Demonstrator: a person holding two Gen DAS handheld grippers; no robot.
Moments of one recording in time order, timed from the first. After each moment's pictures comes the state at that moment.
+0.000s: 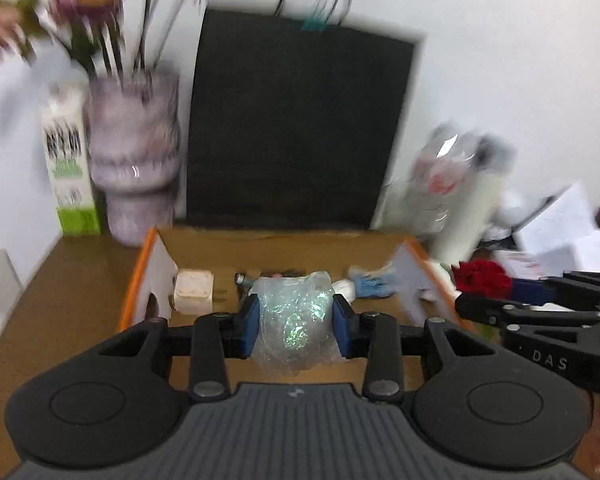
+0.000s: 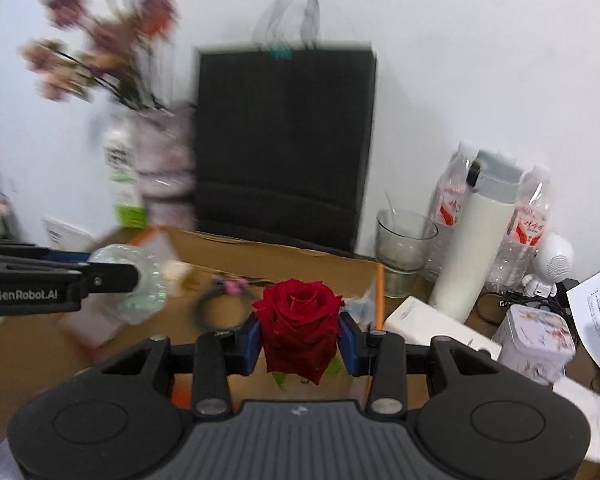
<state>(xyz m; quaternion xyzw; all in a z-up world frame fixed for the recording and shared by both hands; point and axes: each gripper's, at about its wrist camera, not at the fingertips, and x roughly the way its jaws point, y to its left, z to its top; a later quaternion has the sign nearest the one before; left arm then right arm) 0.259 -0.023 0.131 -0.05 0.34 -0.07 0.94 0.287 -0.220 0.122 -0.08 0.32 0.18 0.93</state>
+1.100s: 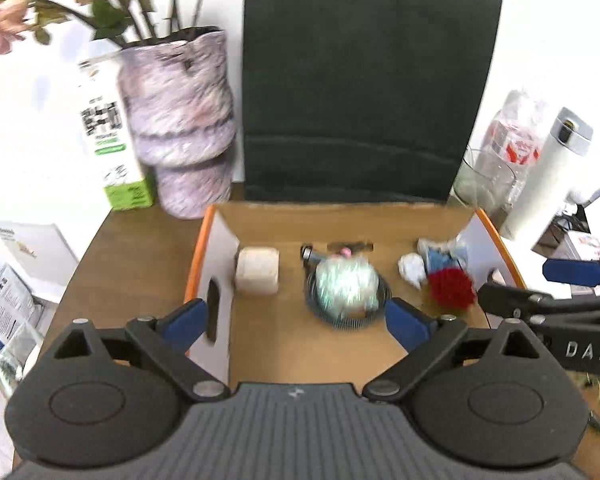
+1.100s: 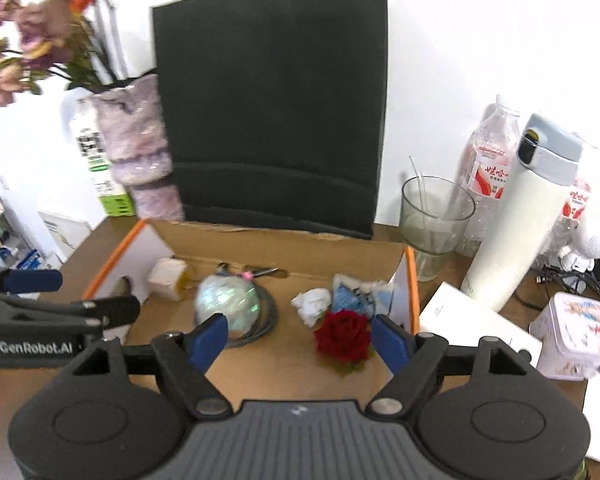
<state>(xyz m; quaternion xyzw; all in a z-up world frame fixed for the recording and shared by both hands) 0.261 -0.010 0.141 -0.02 0.39 0.02 0.92 0.302 -0.203 0.131 -0.04 0.38 0.19 0.90</state>
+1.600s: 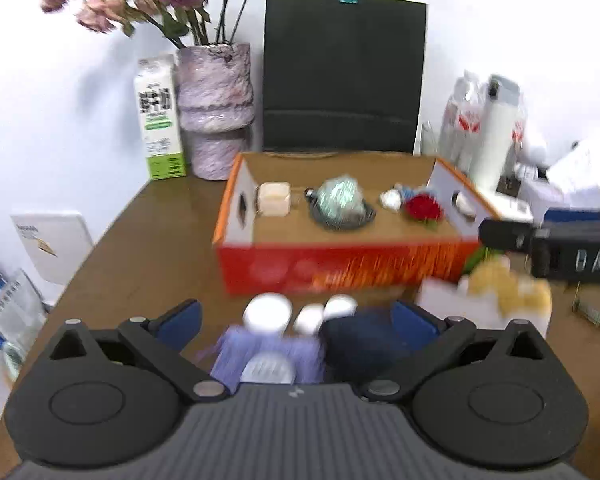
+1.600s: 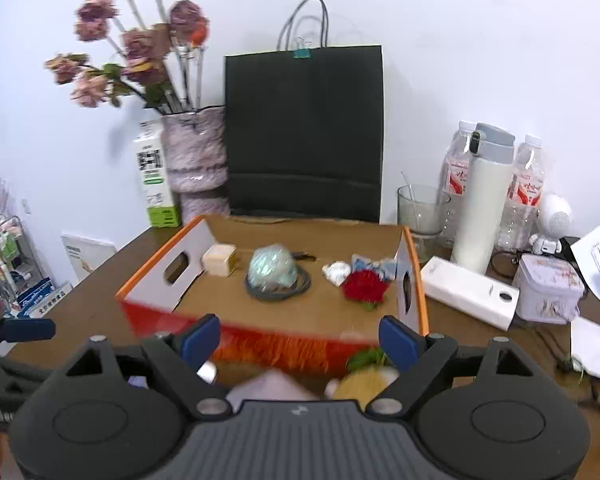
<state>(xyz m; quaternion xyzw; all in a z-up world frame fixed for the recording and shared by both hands) 0.075 -0.012 0.095 0.01 0.31 0.02 0.95 0.133 -0.220 0.105 -0.02 0.27 0.19 0.94</state>
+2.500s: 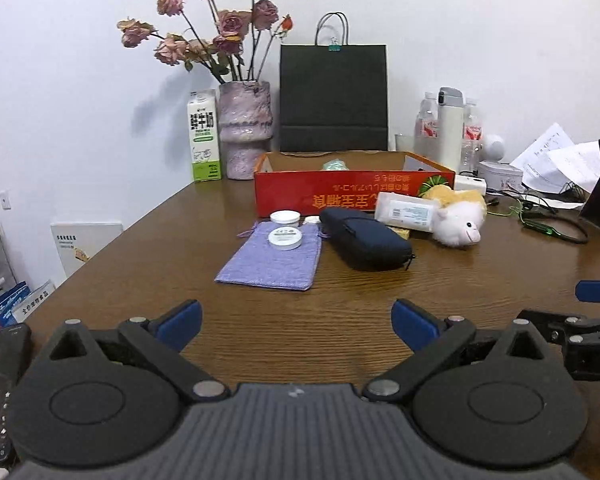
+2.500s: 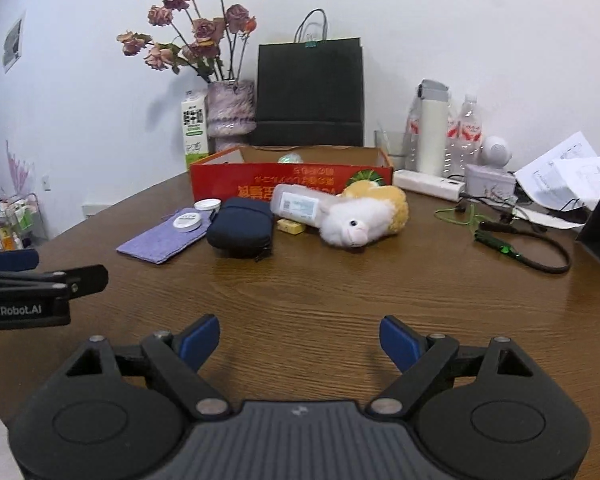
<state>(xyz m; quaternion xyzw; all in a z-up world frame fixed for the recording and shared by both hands) -0.132 -0.025 0.035 0.02 0.21 0.03 0.98 -0.109 -0.270 0.016 -0.03 0.24 0.16 0.96</state>
